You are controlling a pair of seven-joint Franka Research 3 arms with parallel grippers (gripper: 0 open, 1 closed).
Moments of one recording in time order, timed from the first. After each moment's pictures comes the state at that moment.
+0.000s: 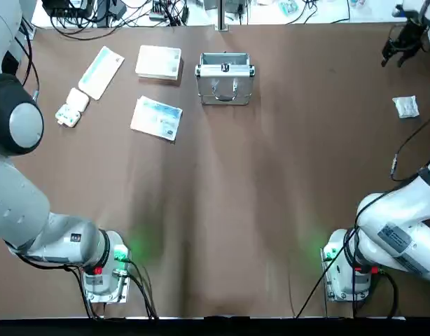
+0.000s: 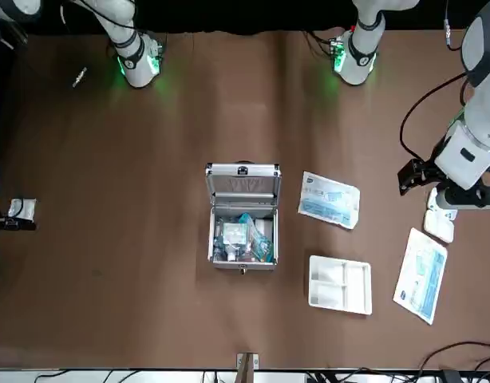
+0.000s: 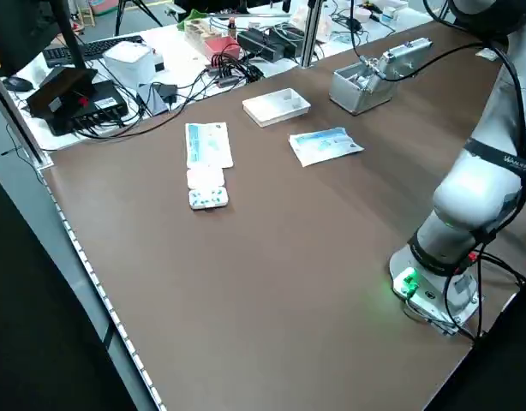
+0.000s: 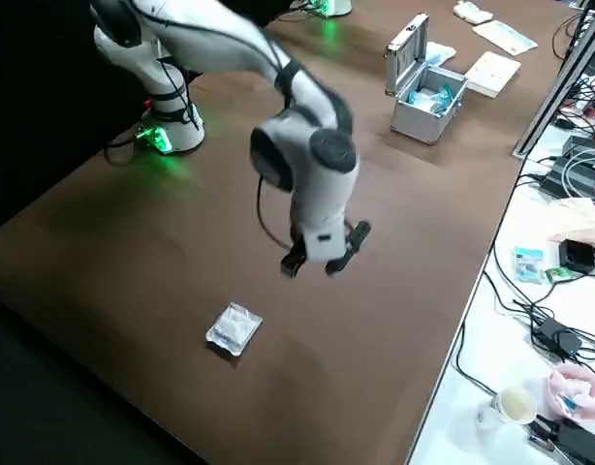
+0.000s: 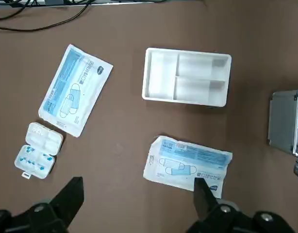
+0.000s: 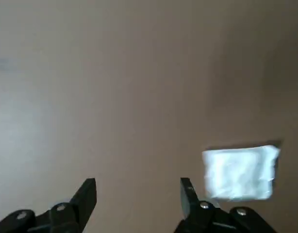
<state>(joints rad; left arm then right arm) -0.08 0.20 -0.09 -1.41 0.06 1.70 -0.14 -0.63 0.69 0.30 -1.35 -0.26 1.88 -0.24</state>
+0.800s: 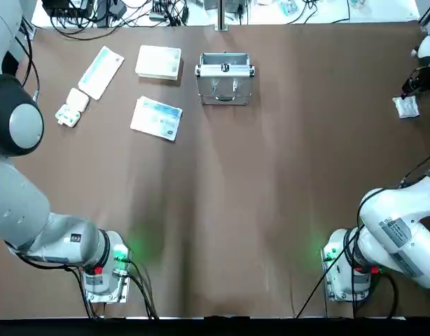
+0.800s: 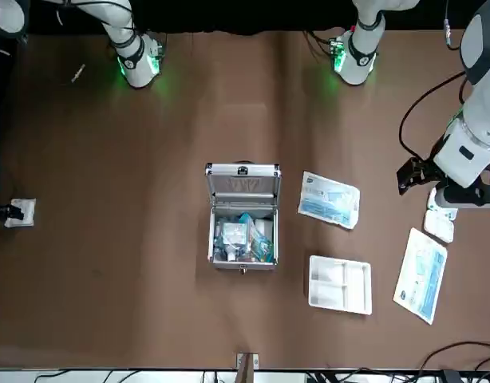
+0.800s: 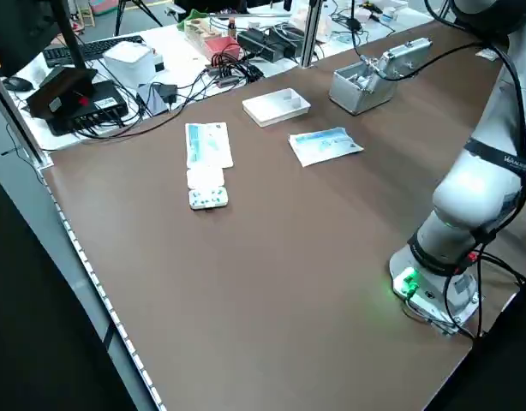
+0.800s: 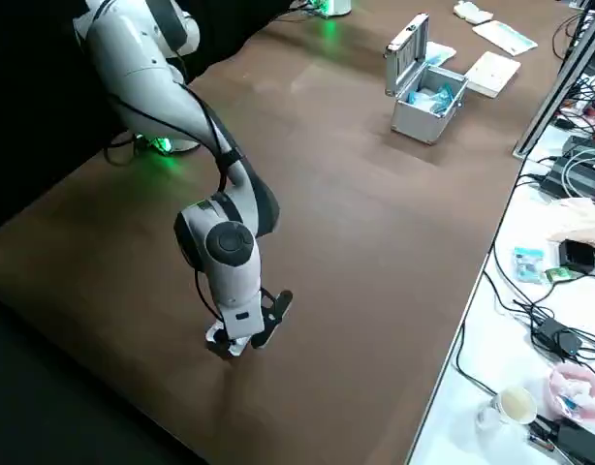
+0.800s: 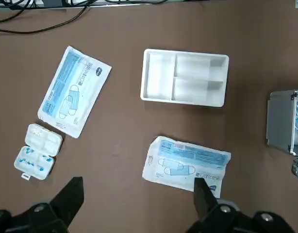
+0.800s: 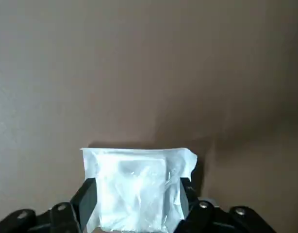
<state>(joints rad) -0.08 0.19 -0.09 -1.41 0.06 1.70 -0.14 -0.84 0.85 0.27 -1.39 -0.36 2.15 -0.50</state>
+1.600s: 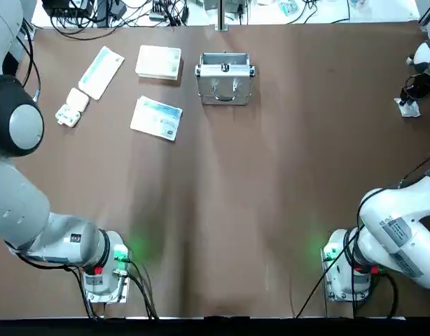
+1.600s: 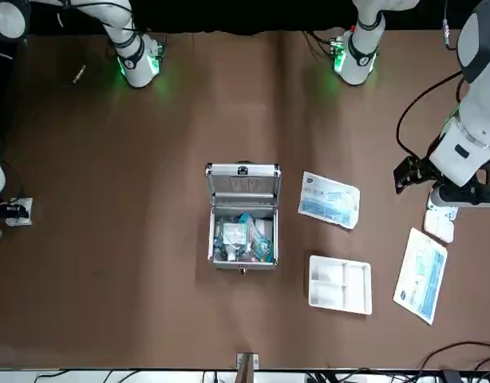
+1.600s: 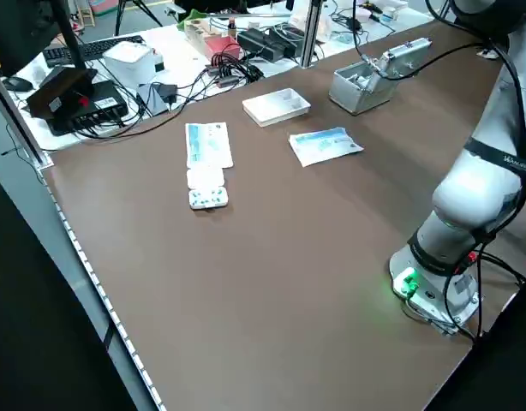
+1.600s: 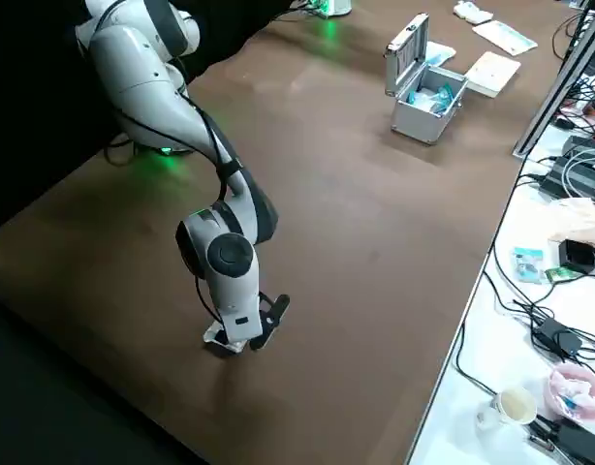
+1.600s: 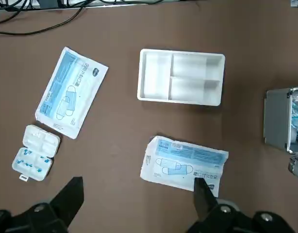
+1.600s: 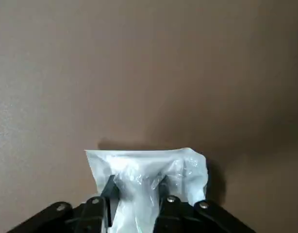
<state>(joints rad) -0.09 0.19 -0.10 -1.41 0.06 1.70 -0.14 -0.84 0.88 0.26 -1.40 -0.36 2.15 -0.50</state>
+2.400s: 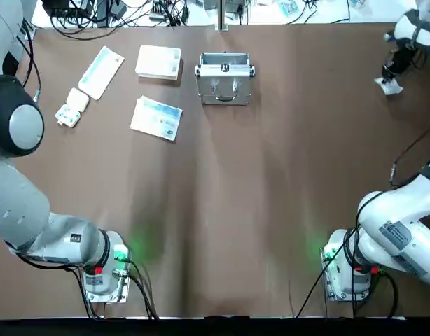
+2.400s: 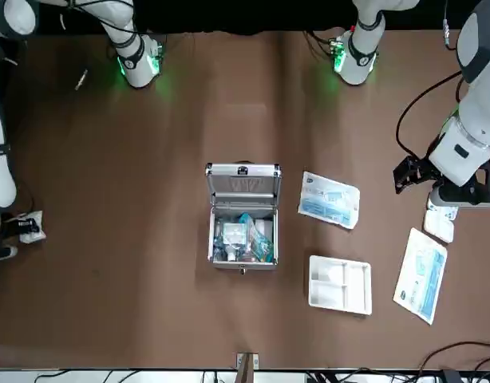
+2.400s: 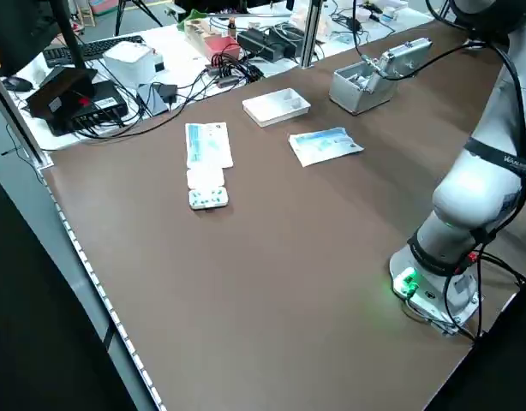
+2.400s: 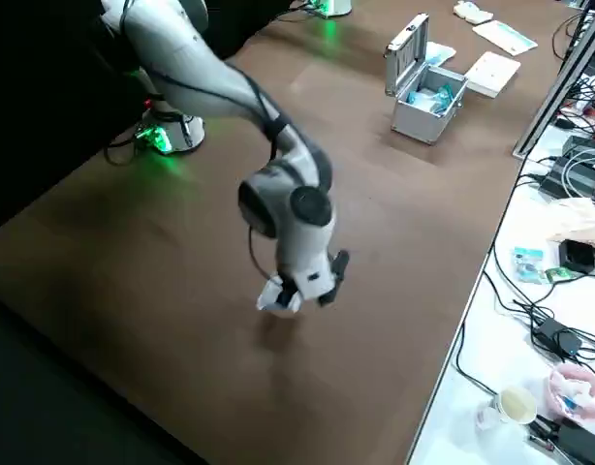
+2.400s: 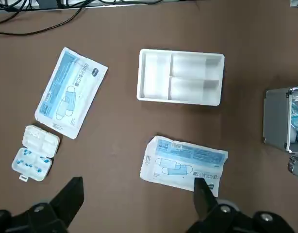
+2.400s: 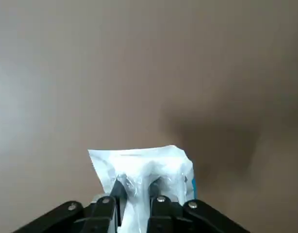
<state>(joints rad) -0.09 0.19 -0.10 -1.41 0.06 1.70 -0.14 -0.69 0.81 0.38 -1.36 -0.36 1.97 -0.41</state>
